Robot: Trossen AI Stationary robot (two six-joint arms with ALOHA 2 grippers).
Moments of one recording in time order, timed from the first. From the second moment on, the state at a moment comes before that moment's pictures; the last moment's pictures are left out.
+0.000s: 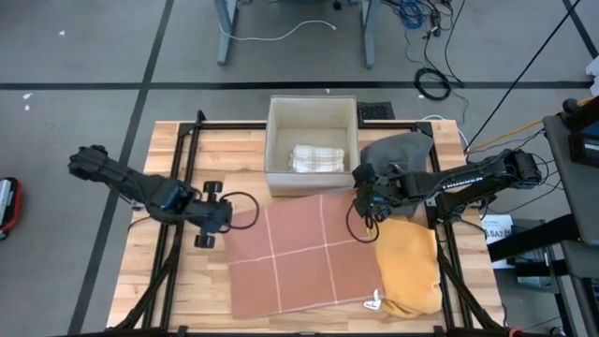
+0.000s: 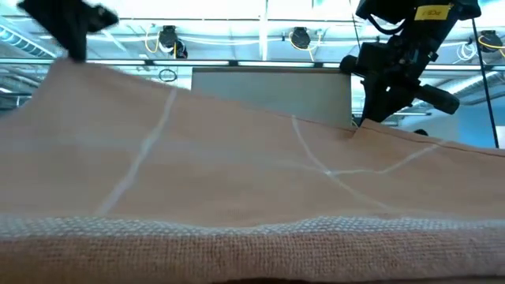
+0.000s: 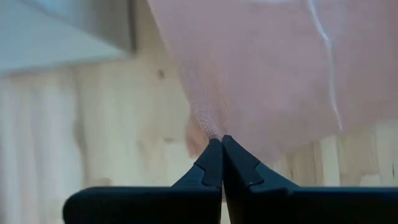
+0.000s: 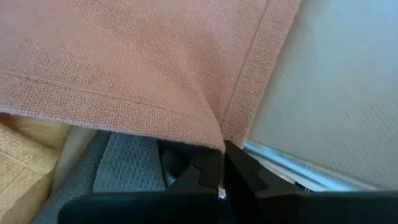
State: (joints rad) left arm -0.40 1.09 1.02 -1.18 -0.22 -0.25; right arm 0.07 1.26 0.78 -0.62 0.43 -0.61
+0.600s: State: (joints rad) left arm -0.31 1.09 0.76 -0.89 -0.28 -0.14; right arm 0.06 1.26 0.78 -0.66 0.40 -0.54
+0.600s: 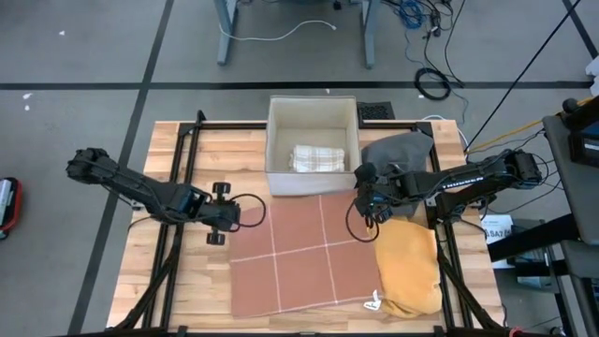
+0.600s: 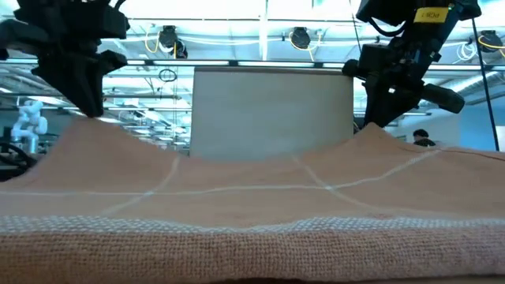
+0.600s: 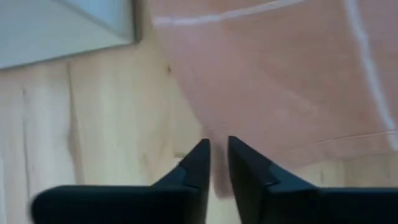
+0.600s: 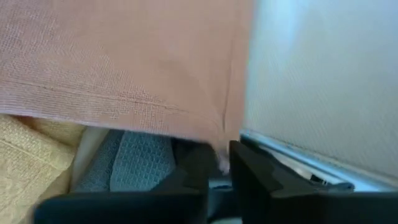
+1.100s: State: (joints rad) left arm -0.38 1.09 0.75 -0.74 -0.04 -0.27; right arm 0.13 1.09 0.78 -0.78 0.21 -0.11
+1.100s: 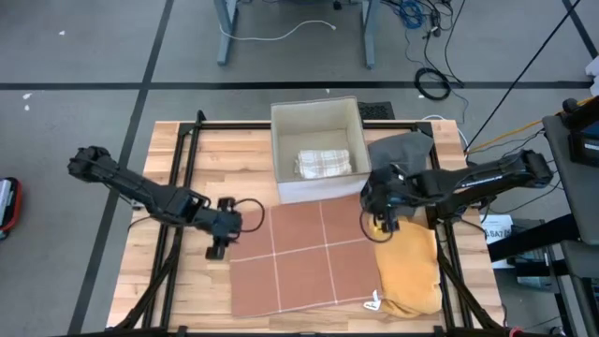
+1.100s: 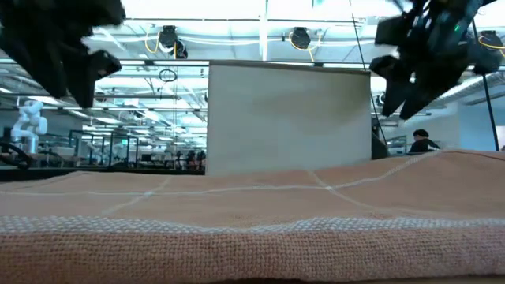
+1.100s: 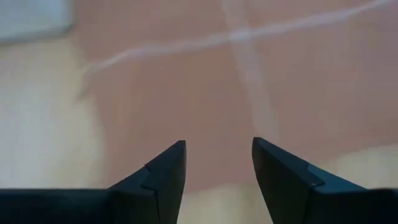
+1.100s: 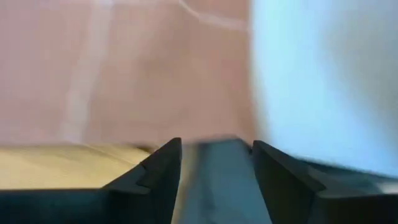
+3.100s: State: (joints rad) left arm -0.97 1.74 0.86 -0.24 -0.33 -0.67; right arm 0.91 1.77 1.15 -0.66 0.29 0.60
